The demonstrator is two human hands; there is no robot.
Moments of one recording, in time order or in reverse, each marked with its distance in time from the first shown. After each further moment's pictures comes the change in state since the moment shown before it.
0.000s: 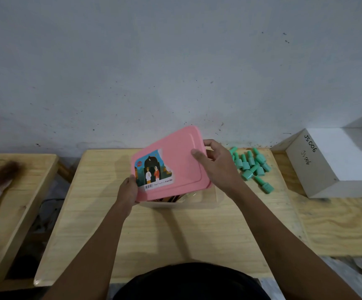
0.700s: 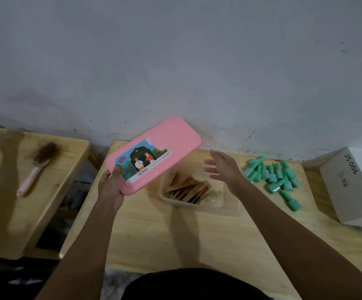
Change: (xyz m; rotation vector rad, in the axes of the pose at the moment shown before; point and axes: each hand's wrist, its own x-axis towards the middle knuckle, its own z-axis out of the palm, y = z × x) left_hand 0.016 -0.008 -0.097 -0.684 0.183 0.063; right_hand 0.063 0.055 0.041 0.093 -0.074 0.383
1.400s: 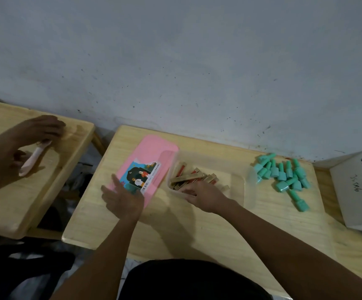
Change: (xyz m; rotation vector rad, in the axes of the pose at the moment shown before) left_hand -0.017 -0.084 -0.026 1.212 0.393 0.194; right_hand -0.007 0.072 0.057 -1.039 -0.490 -0.330
